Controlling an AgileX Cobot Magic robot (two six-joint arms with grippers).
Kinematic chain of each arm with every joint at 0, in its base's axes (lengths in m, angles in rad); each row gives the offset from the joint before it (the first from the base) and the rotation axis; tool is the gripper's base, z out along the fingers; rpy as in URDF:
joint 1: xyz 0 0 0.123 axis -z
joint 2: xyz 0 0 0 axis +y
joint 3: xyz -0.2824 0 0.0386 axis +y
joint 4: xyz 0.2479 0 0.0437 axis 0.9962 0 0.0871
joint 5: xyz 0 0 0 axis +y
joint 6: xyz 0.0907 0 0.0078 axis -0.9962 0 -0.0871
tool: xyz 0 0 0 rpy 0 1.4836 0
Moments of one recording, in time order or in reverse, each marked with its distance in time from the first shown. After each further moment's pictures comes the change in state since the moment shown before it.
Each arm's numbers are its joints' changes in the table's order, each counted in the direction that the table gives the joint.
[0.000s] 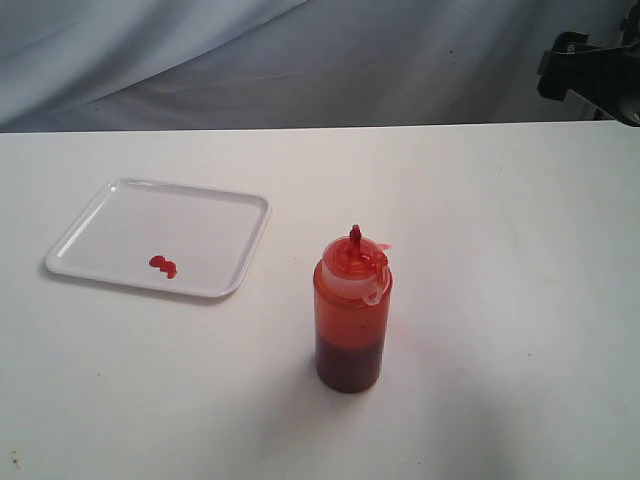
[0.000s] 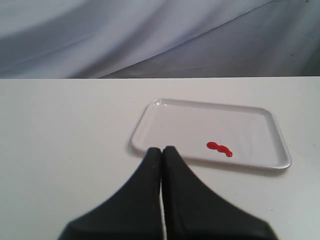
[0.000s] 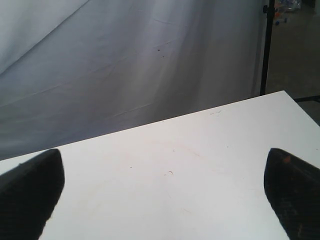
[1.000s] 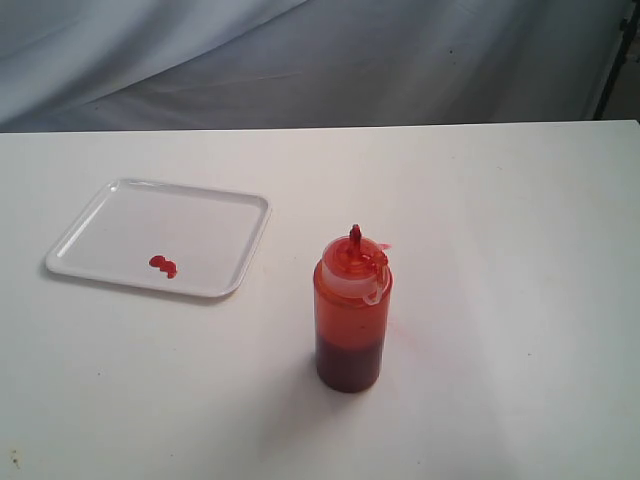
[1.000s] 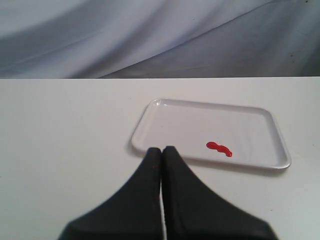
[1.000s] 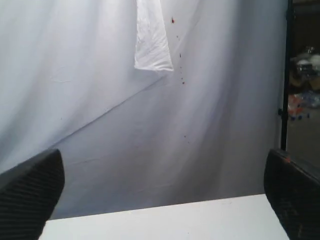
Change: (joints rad) left arm 0.000 0.000 0.000 0.000 0.000 0.002; right arm 0.000 -0.403 0.068 -0.102 0.064 0.039
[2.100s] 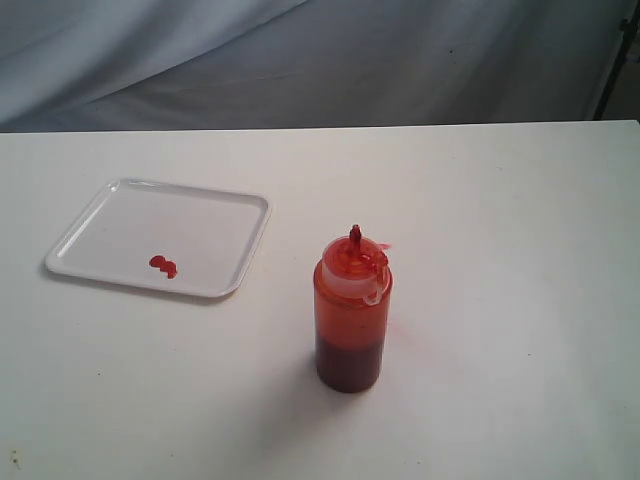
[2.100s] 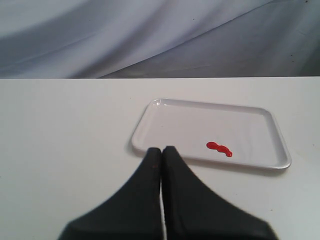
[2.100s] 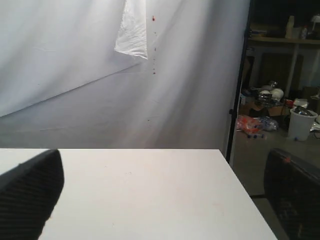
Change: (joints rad) left arm 0.000 0.000 0.000 0.000 0.000 0.000; right arm 0.277 -1.009 0.636 -0.878 0.412 -0.680
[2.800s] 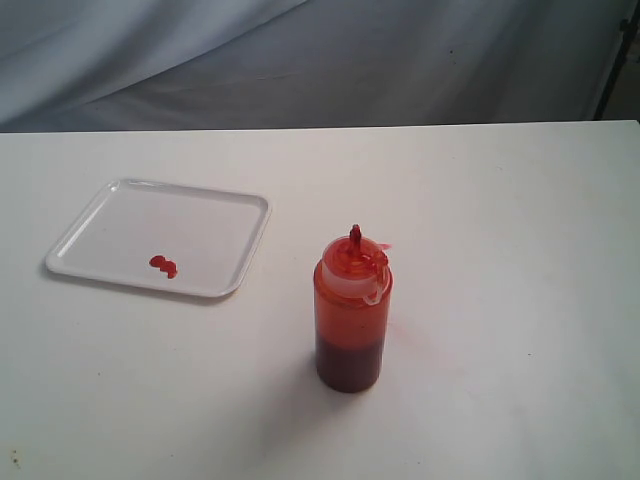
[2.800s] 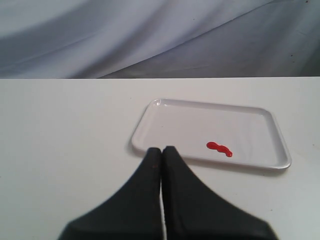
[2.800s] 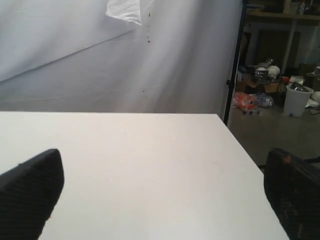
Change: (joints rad) left arm 0.000 0.000 0.000 0.000 0.000 0.000; right arm 0.000 0.000 0.209 -0.076 -0.127 -0.064
